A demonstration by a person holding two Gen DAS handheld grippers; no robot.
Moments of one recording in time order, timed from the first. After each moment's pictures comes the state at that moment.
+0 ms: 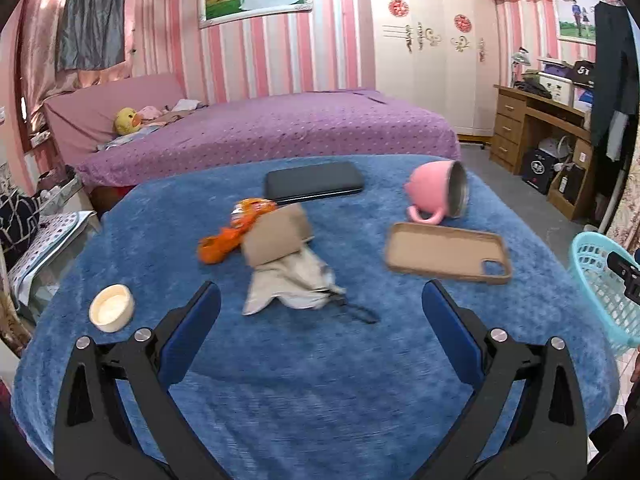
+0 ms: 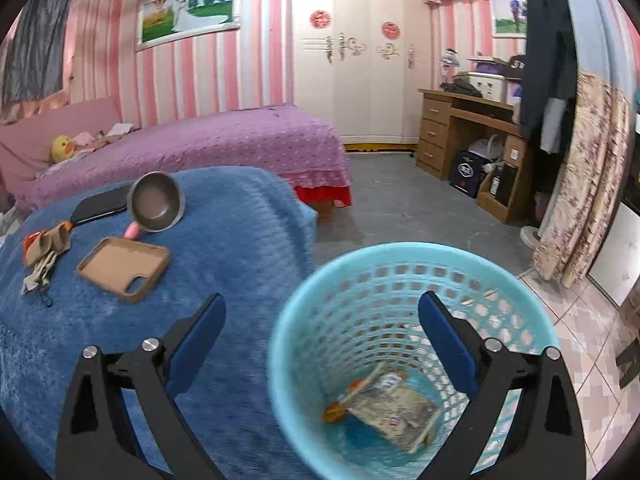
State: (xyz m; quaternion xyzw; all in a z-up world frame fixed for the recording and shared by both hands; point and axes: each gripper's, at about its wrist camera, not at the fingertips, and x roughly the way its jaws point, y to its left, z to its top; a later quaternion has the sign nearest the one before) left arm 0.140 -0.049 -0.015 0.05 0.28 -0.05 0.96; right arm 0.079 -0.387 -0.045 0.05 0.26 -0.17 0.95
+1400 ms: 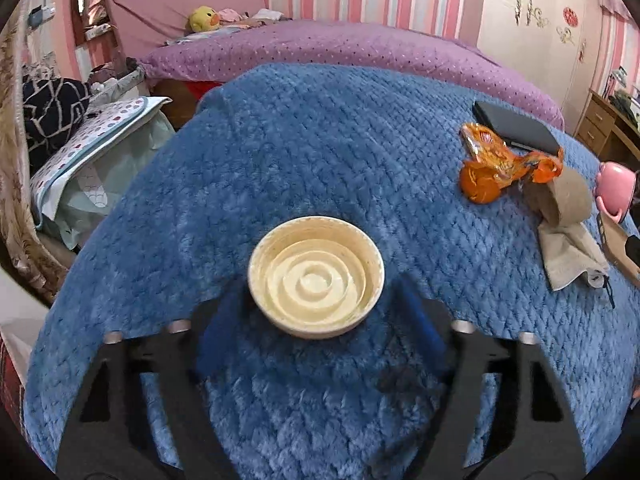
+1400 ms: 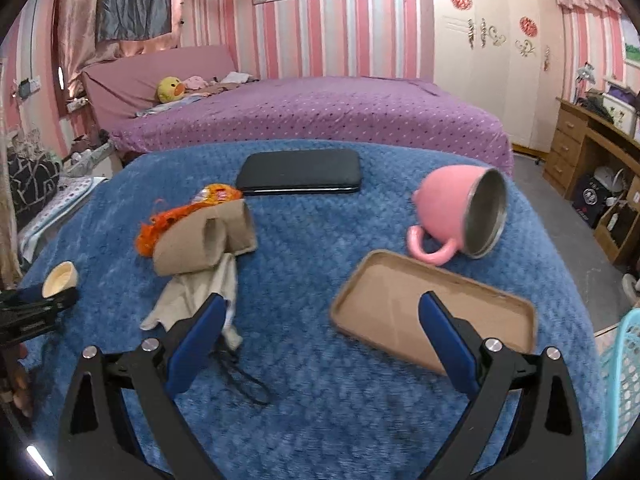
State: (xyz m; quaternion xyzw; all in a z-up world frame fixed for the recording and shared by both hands) left arm 0.221 0.157 -0.083 -0.03 0.41 0.06 0.91; right arm 0.215 -0.149 -0.056 0.02 0.32 0.04 0.95
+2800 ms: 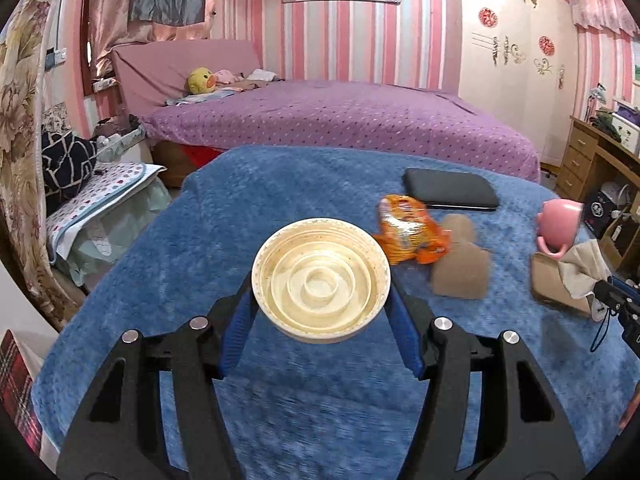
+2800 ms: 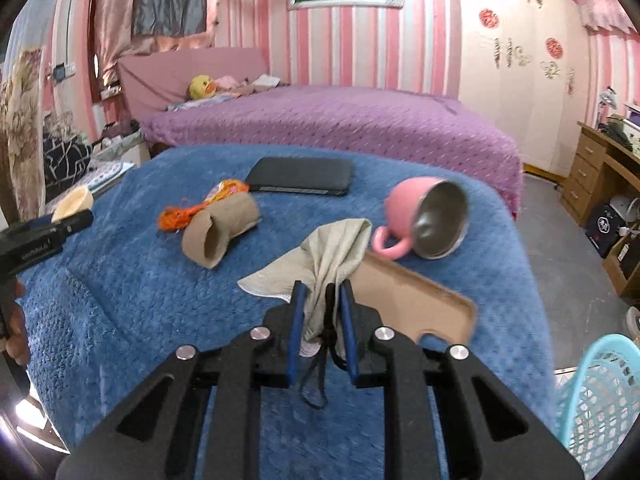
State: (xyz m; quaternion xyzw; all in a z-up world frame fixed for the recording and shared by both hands) left arm 0.179 0.074 -0.015 -0.02 0.30 0.06 0.95; right arm 0.166 -0.203 -0.037 -0.01 0.30 0.09 0.95
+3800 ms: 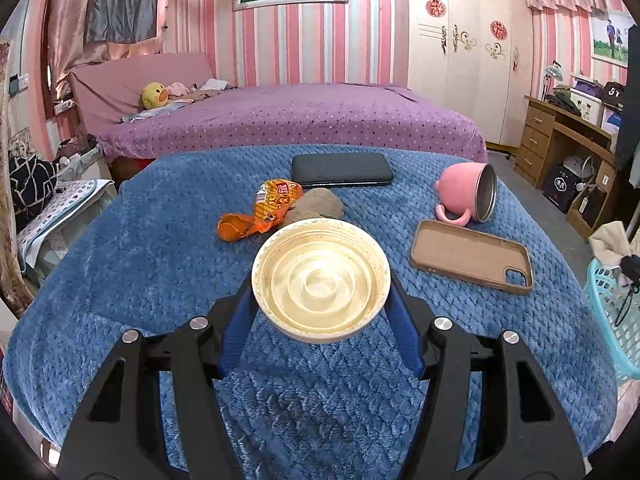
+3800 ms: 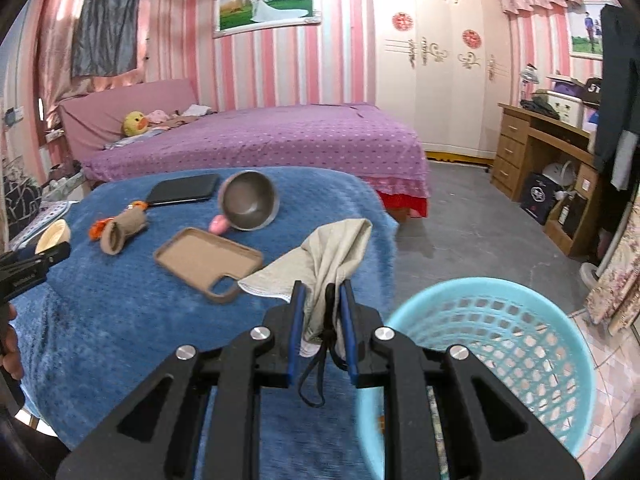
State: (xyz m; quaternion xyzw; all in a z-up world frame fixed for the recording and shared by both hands) left arm 0.145 -0.045 -0.024 0.01 0.29 -0.01 0.96; right arm 0.082 -0.370 -0.029 0.03 0.27 -0.03 0.96
